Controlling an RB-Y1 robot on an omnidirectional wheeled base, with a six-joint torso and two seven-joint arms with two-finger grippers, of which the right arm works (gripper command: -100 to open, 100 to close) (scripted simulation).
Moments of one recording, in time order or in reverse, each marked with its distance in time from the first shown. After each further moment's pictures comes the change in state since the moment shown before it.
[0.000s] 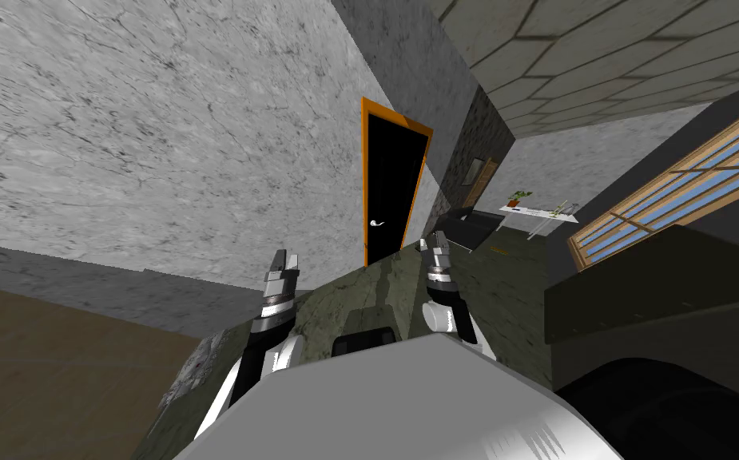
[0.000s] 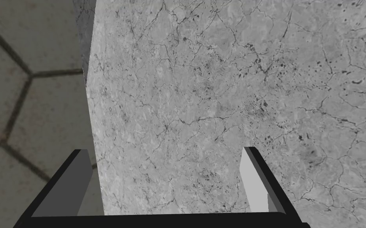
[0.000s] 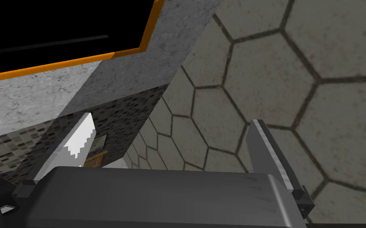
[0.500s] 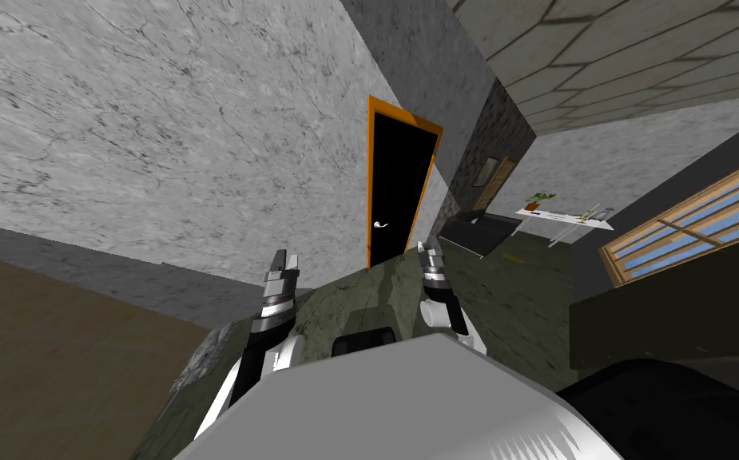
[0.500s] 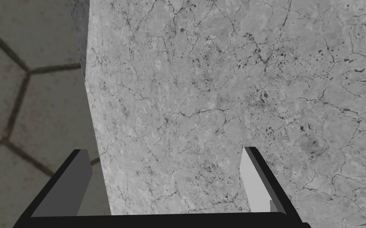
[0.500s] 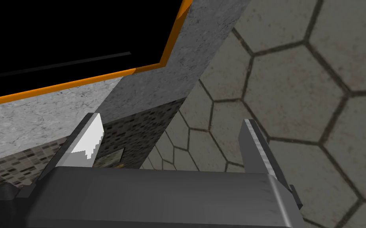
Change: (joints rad) arm -0.050 -0.022 -0.017 0.119 -0.008 -0.018 -0.016
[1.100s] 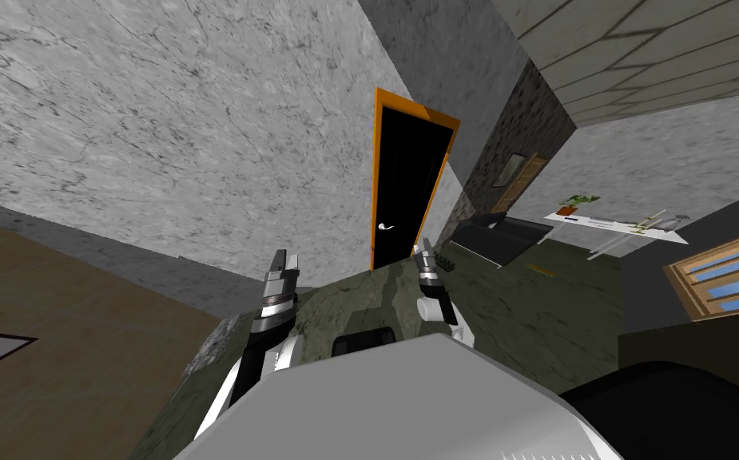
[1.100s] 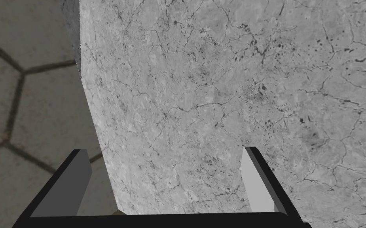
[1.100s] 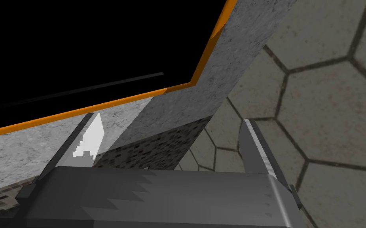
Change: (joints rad) arm -0.080 -0.024 -0.018 0.176 -0.008 -0.024 -0.018
